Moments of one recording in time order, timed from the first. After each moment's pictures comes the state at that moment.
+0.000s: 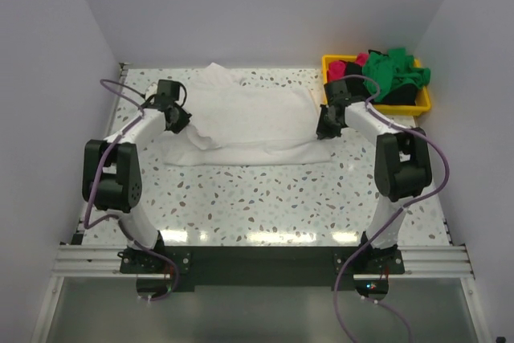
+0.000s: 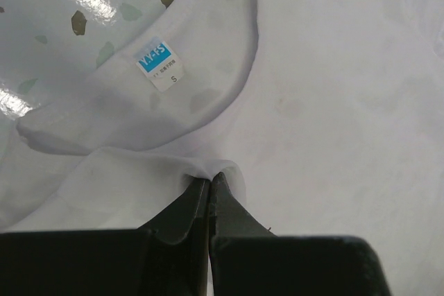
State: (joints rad) left arm -0.10 1.73 1.21 -0.41 -0.20 -0.91; right arm 0.22 1.86 1.35 -0.60 0.03 0.46
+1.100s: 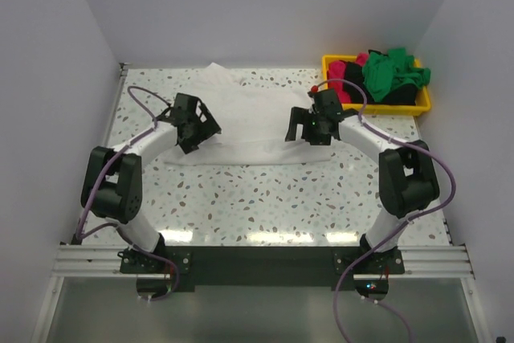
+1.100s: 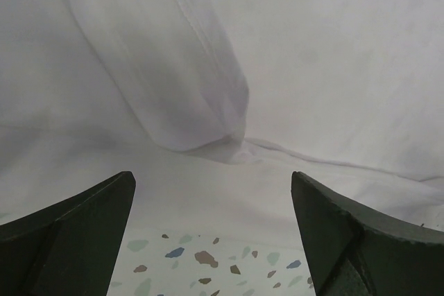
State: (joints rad) left arm -0.25 1.66 1.07 -0.38 -0.04 -0.83; right arm 0.33 1.73 1.19 -0.42 -0.15 0.44
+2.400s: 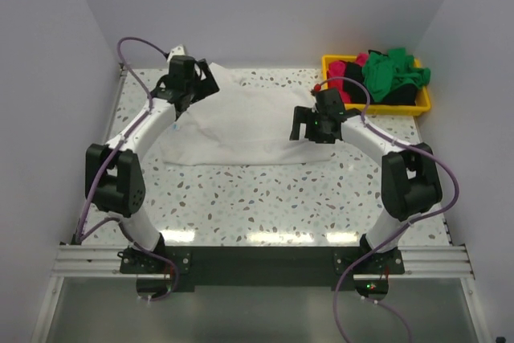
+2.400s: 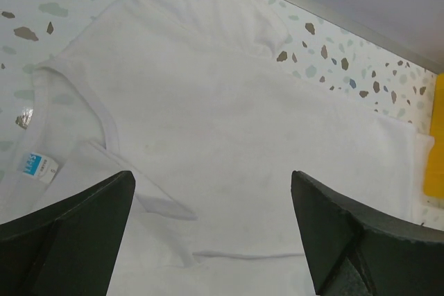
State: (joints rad) left arm -0.24 1.77 1.46 -0.29 -0.20 -0.58; right arm 0.33 1.71 1.19 -0.42 -0.09 0.40
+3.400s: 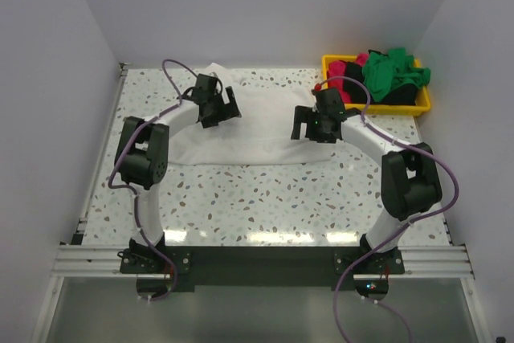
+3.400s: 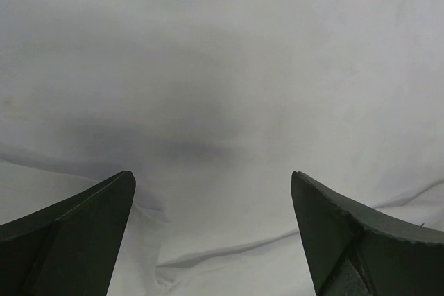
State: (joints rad) left arm -0.29 2.04 1.46 -0.28 0.08 -0.60; right arm 0.33 1.71 1.19 -0.43 -0.06 0.40
